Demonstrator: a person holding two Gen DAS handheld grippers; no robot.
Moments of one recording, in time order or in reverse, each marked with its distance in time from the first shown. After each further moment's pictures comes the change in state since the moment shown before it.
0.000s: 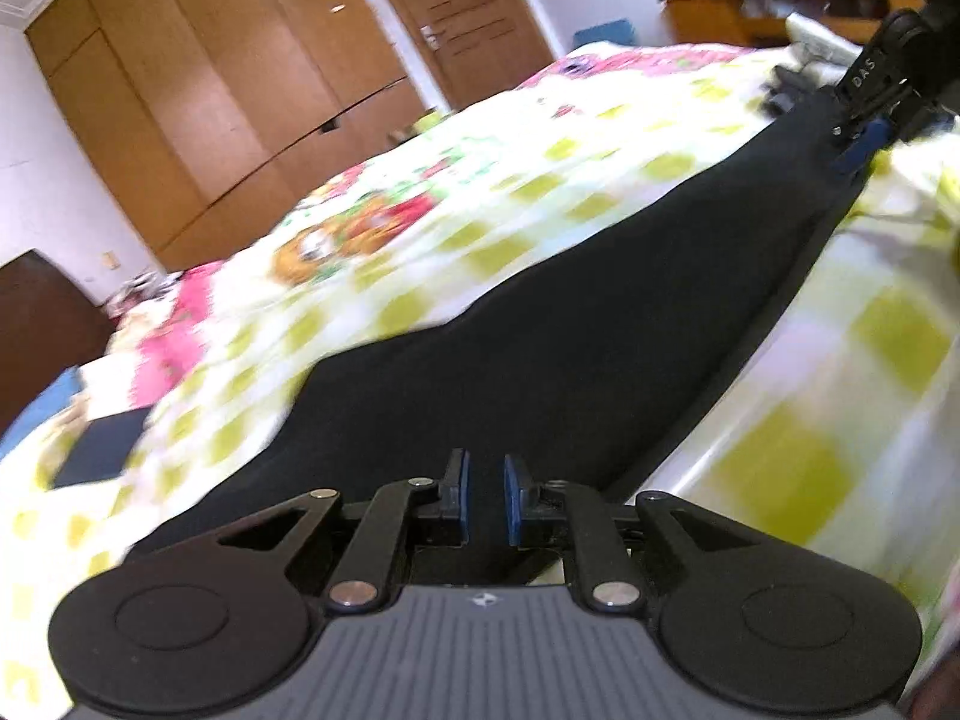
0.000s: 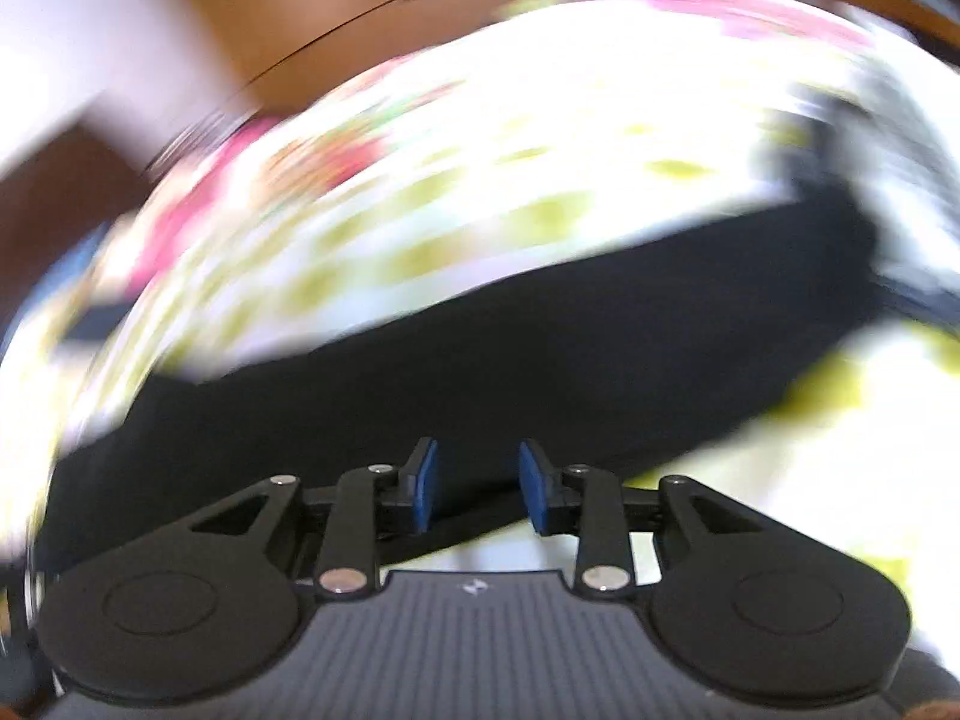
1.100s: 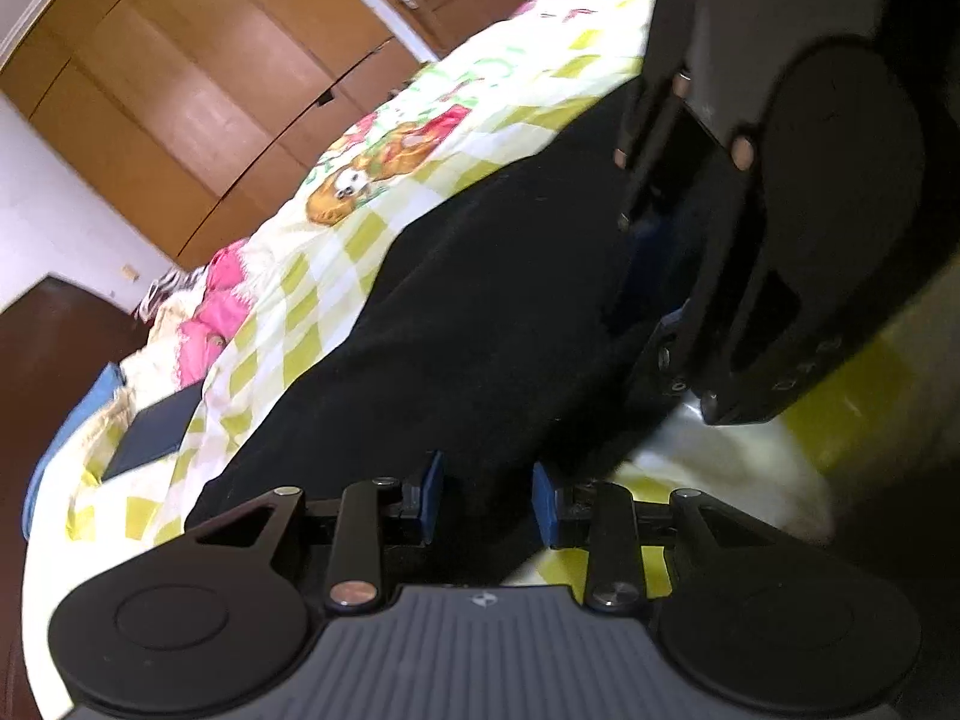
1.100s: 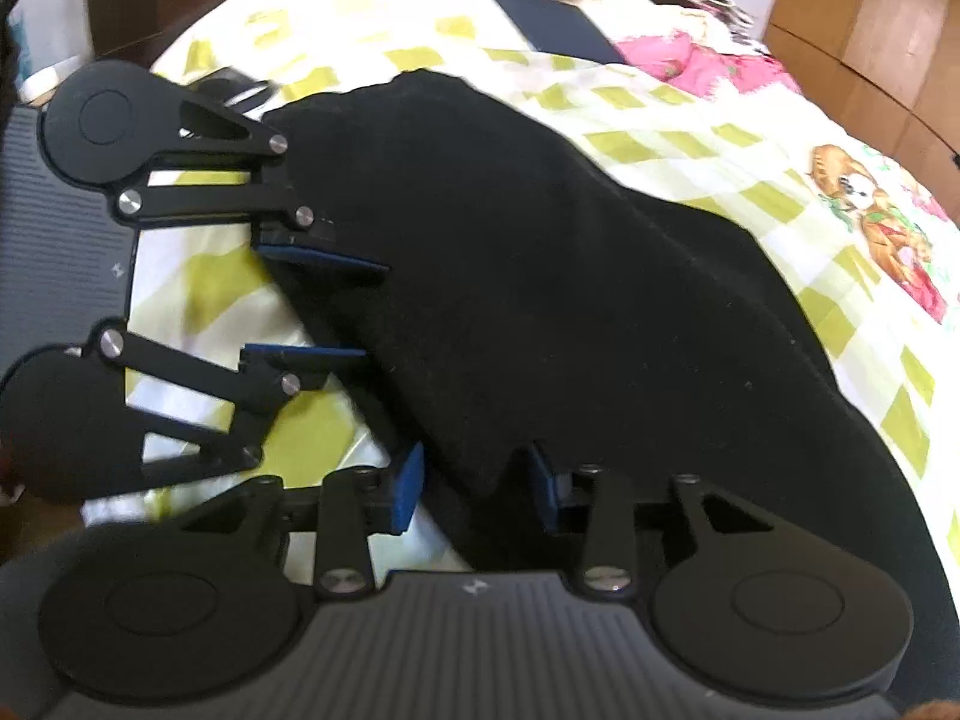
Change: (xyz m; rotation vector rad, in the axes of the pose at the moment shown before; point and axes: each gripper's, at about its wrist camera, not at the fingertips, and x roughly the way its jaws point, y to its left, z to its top) left arm 0.020 0.079 -0.083 0.154 0.106 0.109; right arm 0.094 0.331 -0.193 -1.231 0.284 0.373
